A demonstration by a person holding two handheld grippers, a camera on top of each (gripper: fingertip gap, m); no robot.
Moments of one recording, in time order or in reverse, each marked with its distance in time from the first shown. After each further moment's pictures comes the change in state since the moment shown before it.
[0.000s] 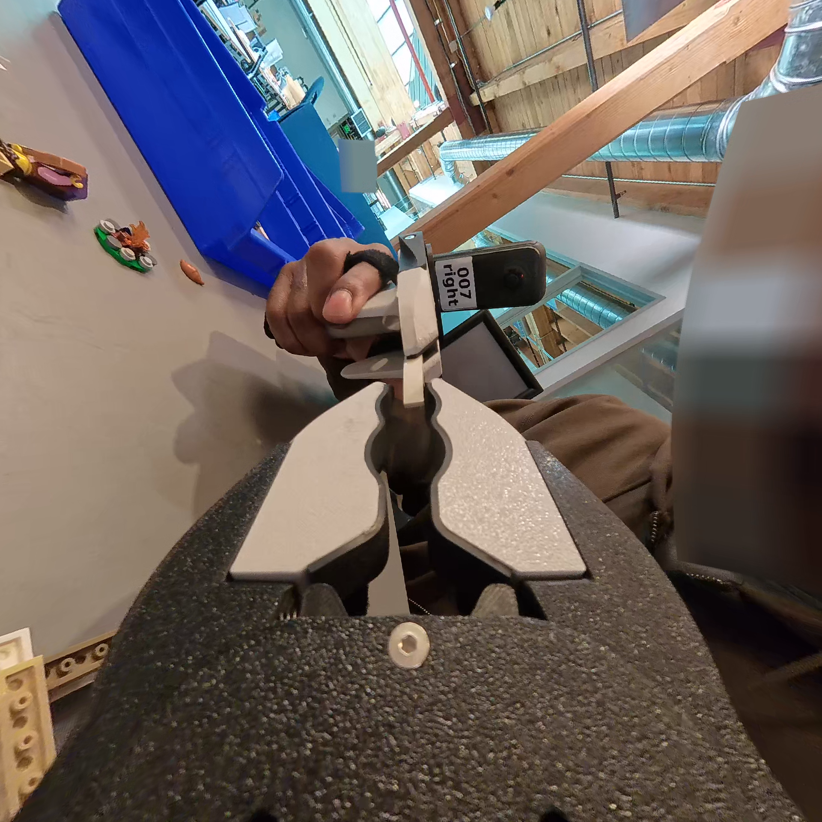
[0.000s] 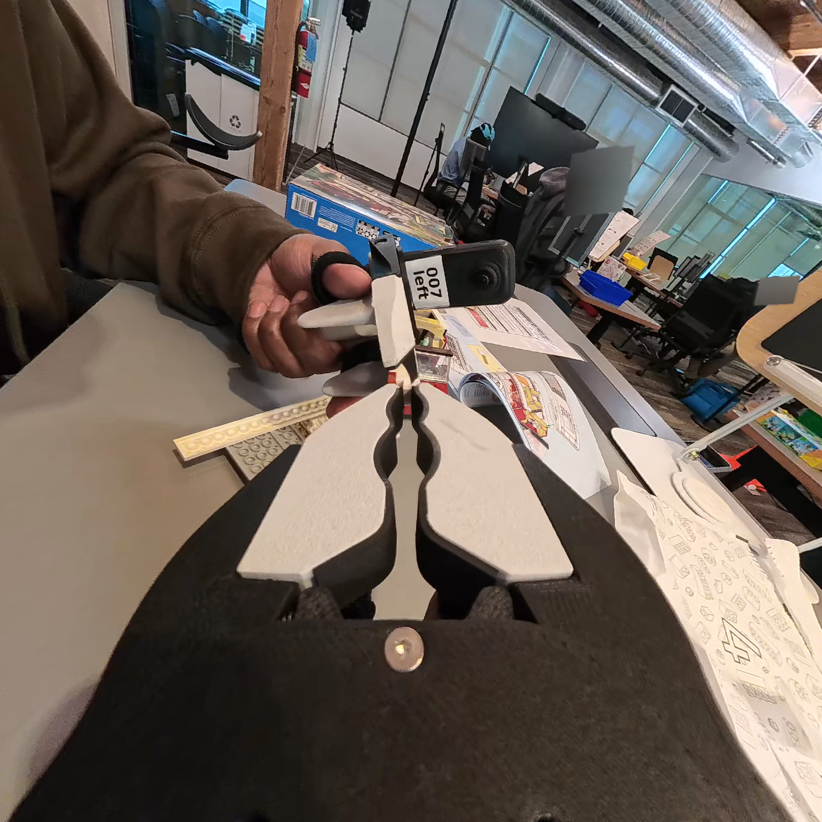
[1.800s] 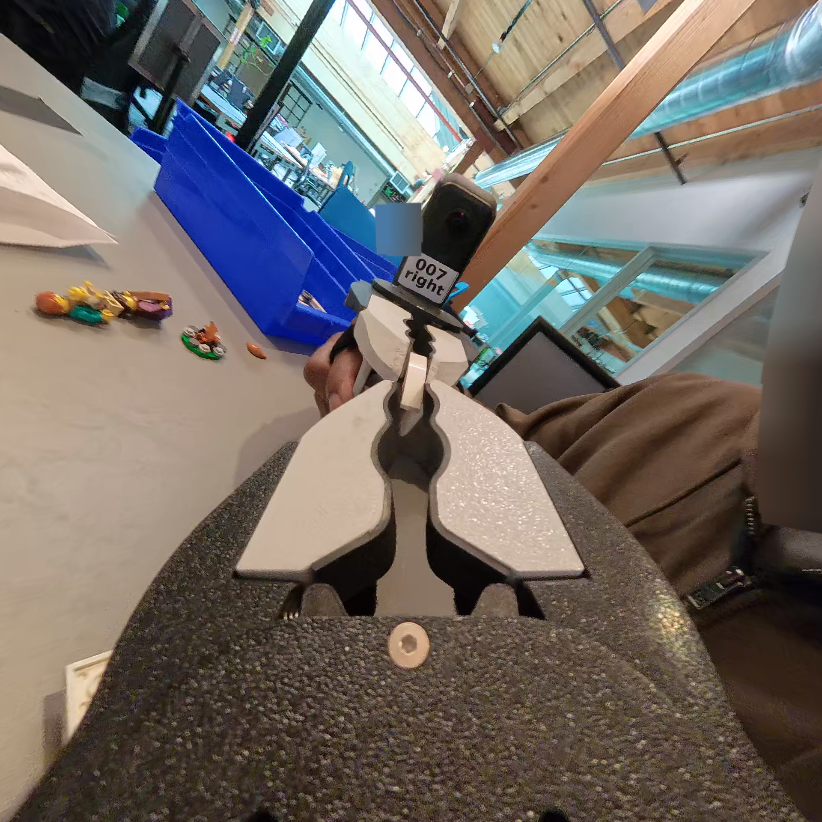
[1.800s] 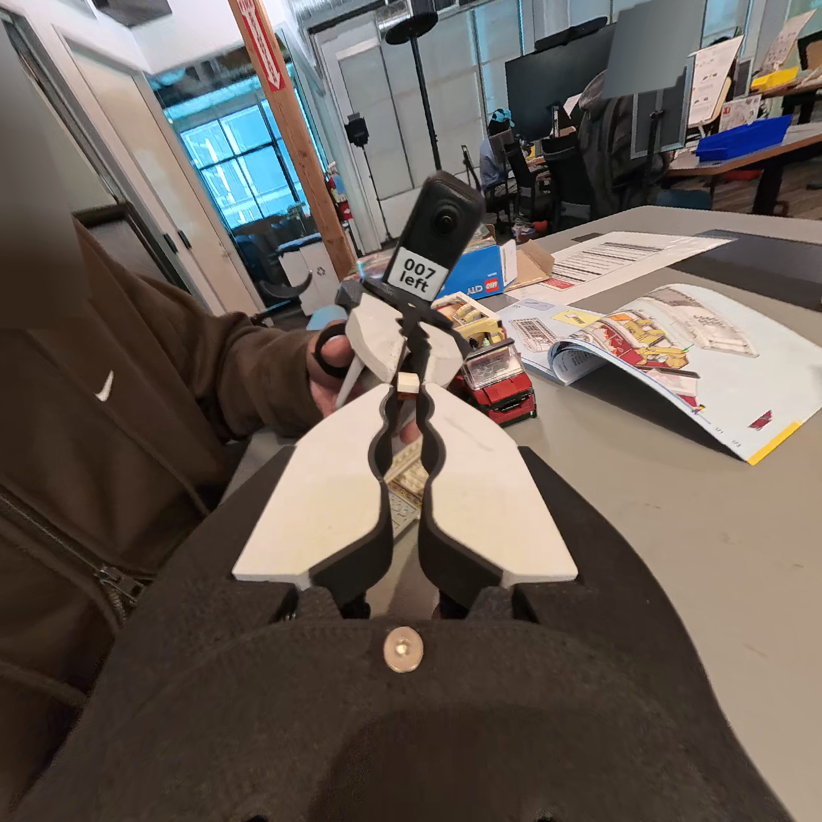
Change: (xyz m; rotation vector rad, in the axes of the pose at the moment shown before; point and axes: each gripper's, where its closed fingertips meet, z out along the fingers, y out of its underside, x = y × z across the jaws) left arm 0.000 -0.014 -0.005 0.090 -0.098 0.276; right arm 0.006 0.001 0.014 0.100 -0.115 0.649
